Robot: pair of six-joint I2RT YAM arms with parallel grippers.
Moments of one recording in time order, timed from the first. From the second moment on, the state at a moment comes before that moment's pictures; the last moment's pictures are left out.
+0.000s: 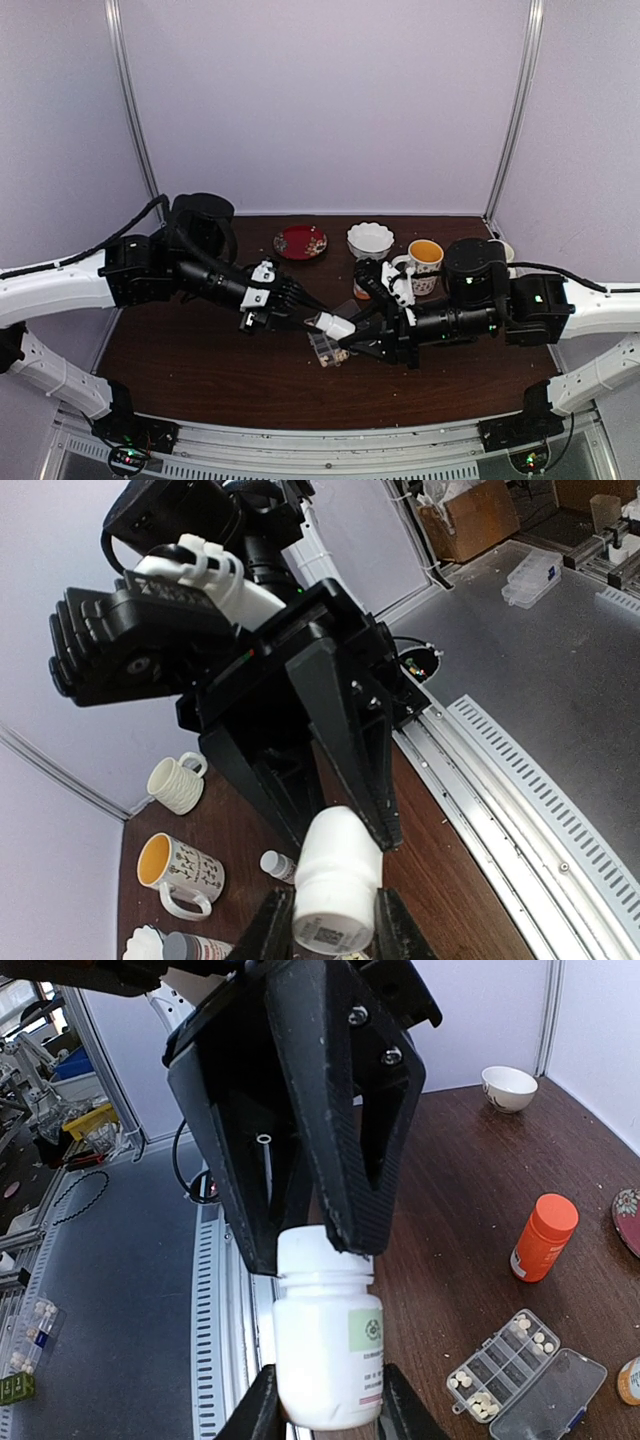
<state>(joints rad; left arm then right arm) -1.10 1.26 1.12 -0.28 0.59 0.79 1.25 1.12 0.92 -0.16 -0.18 0.08</state>
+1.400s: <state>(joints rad) -1.07 1.36 1.42 -0.31 0.37 -0.34 1.25 1.01 0.91 -0.19 0.11 -0.09</state>
